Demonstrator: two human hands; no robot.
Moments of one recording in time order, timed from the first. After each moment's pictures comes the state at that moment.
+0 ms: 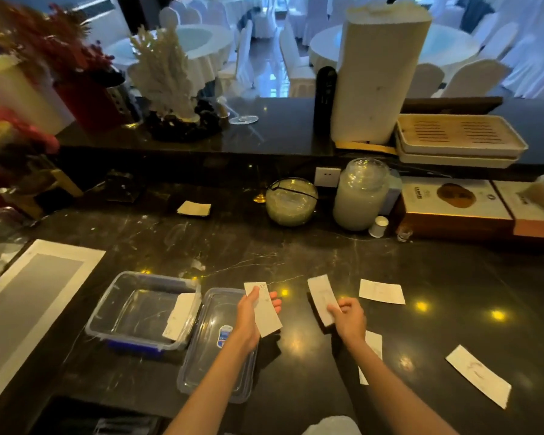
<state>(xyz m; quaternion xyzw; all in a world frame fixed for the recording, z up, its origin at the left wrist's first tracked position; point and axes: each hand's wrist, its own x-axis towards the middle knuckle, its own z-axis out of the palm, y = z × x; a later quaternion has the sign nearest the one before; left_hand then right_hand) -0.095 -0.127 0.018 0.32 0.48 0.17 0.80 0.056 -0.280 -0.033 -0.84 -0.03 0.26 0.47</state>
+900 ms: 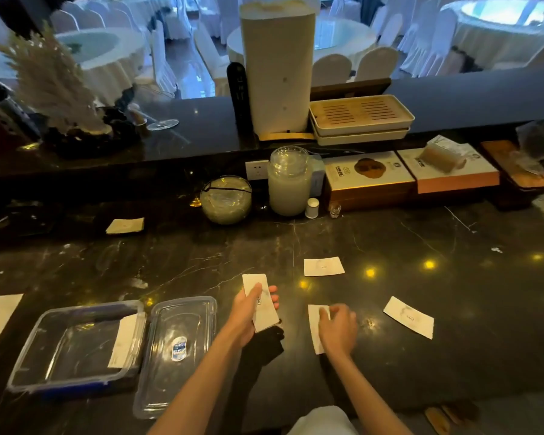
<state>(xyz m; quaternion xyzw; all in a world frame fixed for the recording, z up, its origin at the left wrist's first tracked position) -0.037 -0.195 0.011 0.44 0.39 0.06 0.81 0.037 -0.374 -0.046 -0.92 0.06 0.14 0.36</state>
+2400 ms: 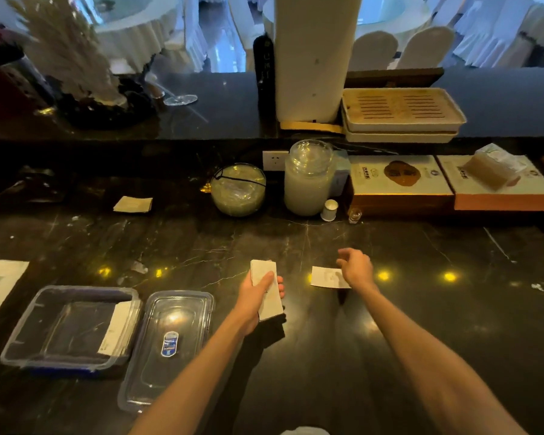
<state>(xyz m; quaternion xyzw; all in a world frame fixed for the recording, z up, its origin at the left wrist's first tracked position) 0.018 -0.180 -0.001 0.45 0.41 0.09 0.79 0.231 -0.324 -0.018 -0.93 -0.14 0.21 0.27</state>
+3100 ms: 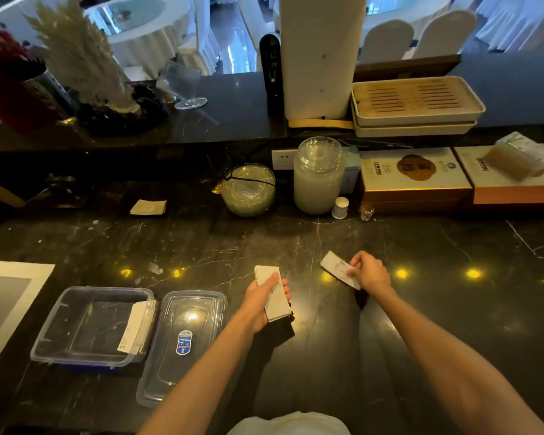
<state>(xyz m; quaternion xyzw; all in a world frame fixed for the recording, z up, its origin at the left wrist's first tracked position) 0.014 -0.179 0.007 0.38 0.46 0.05 0.80 0.233 -0.338 -0.030 -0.92 -0.12 0.28 0.25</state>
